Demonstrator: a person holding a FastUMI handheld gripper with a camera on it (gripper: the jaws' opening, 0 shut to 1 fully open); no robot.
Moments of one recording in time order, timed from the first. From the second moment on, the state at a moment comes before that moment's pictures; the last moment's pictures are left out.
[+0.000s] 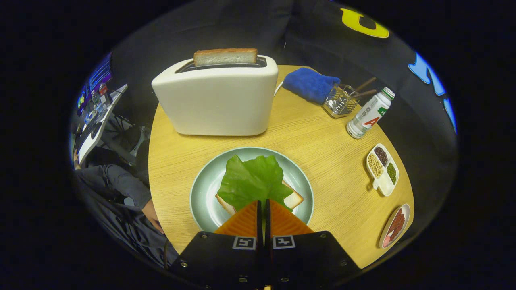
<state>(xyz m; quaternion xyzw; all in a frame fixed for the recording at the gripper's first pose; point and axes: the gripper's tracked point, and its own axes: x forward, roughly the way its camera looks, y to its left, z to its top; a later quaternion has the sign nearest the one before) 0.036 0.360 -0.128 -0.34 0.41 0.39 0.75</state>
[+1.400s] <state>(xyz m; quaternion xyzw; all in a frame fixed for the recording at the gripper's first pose) 0.008 0.426 -0.064 -0.41 0.36 0.42 0.72</state>
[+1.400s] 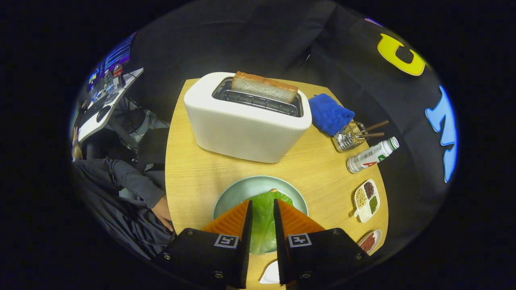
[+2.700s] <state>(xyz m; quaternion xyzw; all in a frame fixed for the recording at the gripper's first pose) 0.071 0.591 0.014 -0.64 0.23 0.50 0.54</state>
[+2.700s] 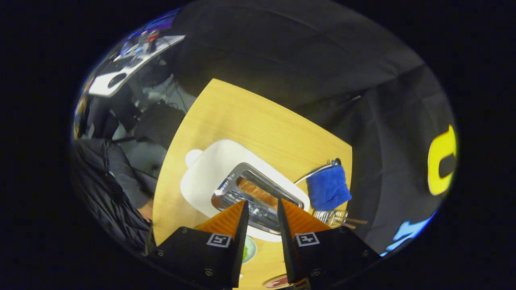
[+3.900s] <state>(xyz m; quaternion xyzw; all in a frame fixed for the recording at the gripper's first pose) 0.105 0.603 -0.004 -0.69 0.22 0.56 0.41</state>
